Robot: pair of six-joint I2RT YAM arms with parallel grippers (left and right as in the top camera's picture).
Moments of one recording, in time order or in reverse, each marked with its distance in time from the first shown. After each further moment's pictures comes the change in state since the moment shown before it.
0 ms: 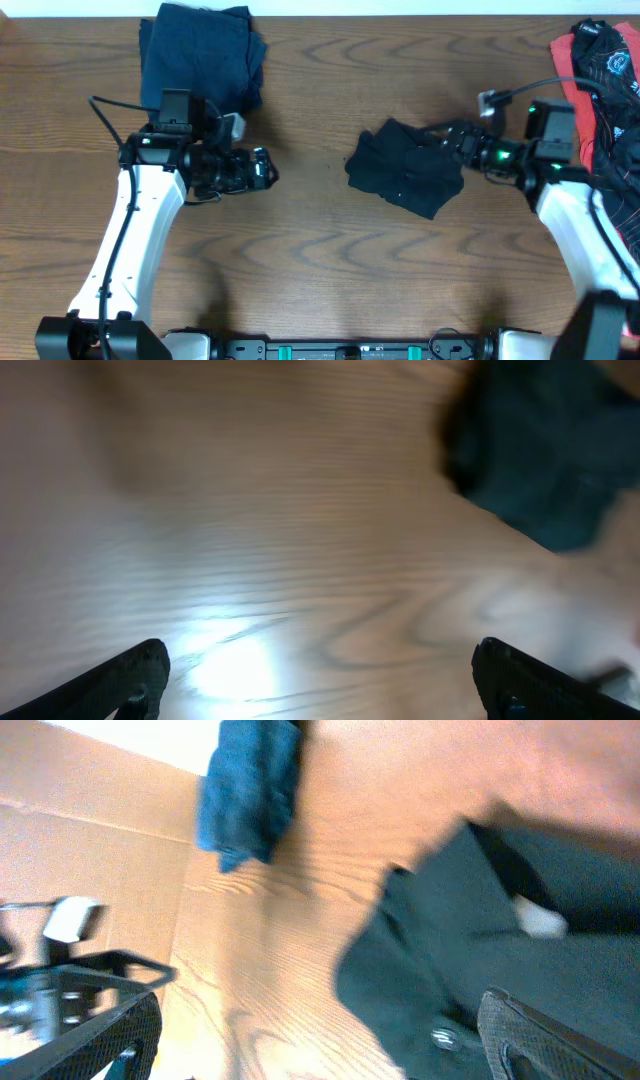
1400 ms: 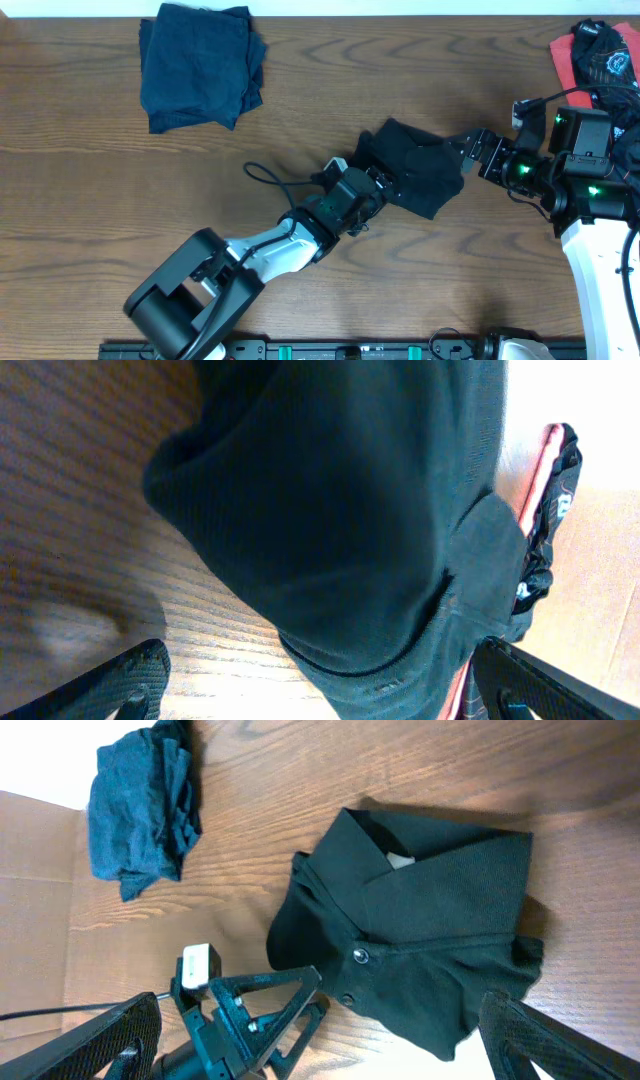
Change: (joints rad) left arm -0.734 0.304 -0.407 1.300 -0.417 -1.398; right arm 0.000 -0.233 0.097 -0.435 0.368 -0.042
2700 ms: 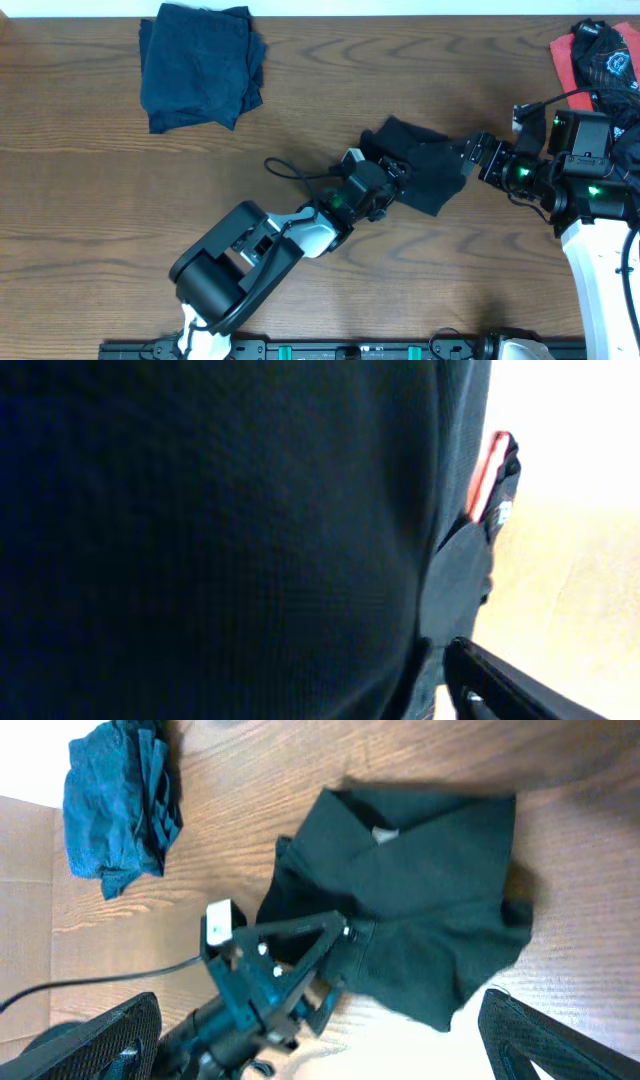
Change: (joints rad) left arm 0.000 0.222 0.108 0.240 0.024 -0.080; right arm 0.000 0.000 0.000 -0.047 0.028 0.000
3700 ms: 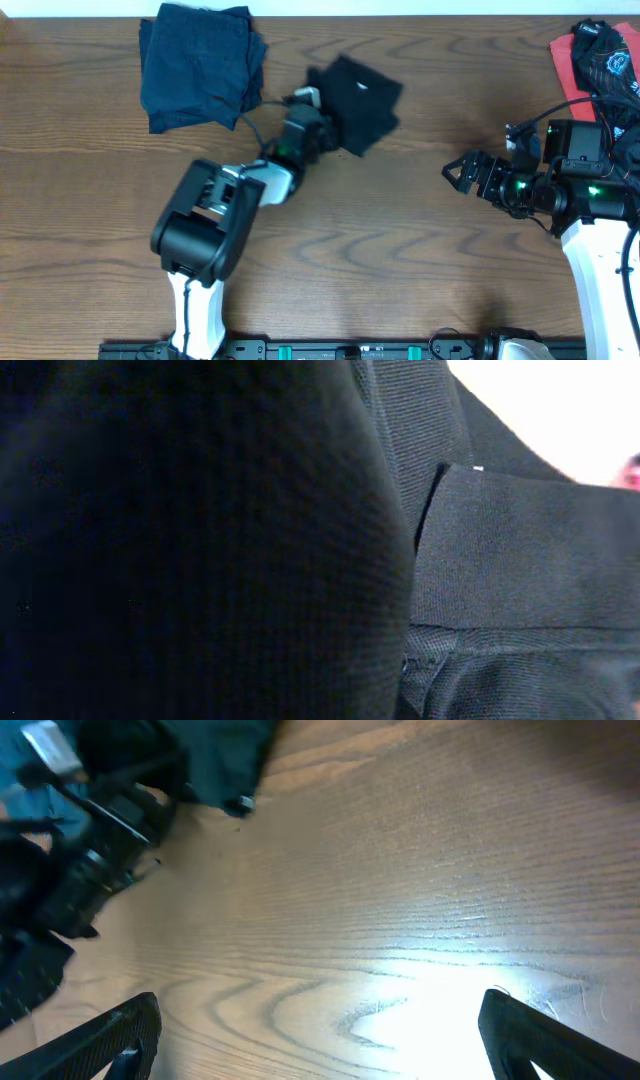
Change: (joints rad) left arm 0.416 0.109 0.150 -0.029 0.017 1.044; right arm 0.000 0.000 0.000 -0.175 0.029 -0.055
